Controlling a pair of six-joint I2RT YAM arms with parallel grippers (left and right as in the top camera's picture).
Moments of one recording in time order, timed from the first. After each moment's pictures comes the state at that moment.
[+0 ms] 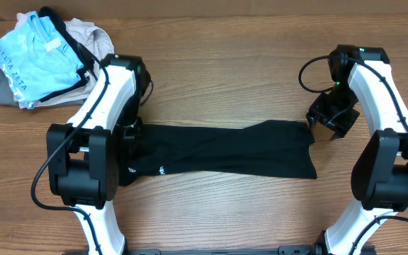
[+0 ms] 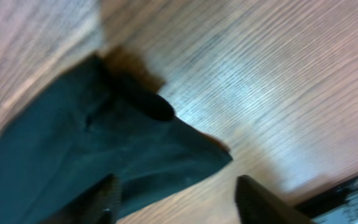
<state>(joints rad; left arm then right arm) -0.14 2.05 1.63 -1.65 -0.27 -0.47 -0.07 1.97 1.62 -1.44 0.00 0.63</state>
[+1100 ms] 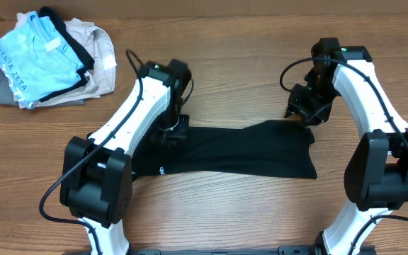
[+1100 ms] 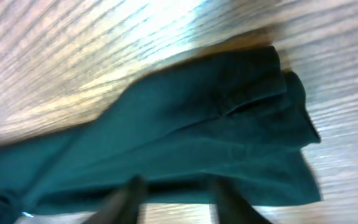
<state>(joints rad) -0.36 1.95 1.52 -1.35 0.08 -0.33 0.02 1.97 1.62 -1.29 -0.24 0.40</state>
